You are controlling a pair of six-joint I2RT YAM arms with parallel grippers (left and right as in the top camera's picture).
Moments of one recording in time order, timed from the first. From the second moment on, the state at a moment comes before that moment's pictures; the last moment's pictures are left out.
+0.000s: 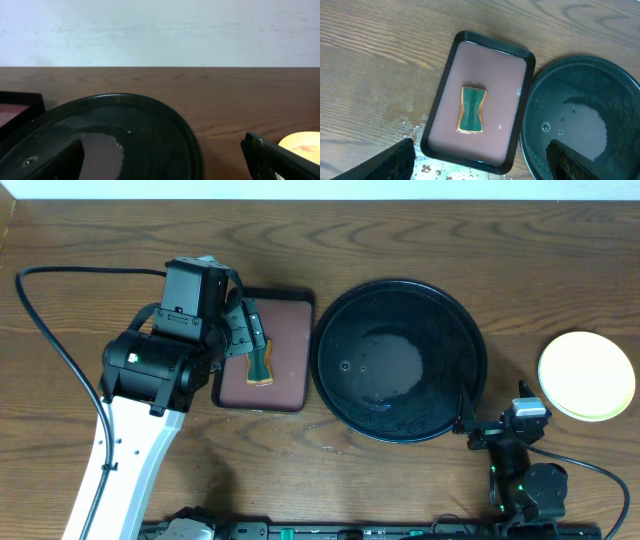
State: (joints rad) left arm -0.28 1.27 1.45 -1.12 -0.13 -0.46; right arm 0.10 0.01 0.01 -0.07 0.01 0.03
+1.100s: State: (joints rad) left arm 0.00 0.43 0.71 -0.45 -0.06 -0.35; right arm 0.10 0.01 0.01 -0.07 0.01 0.03
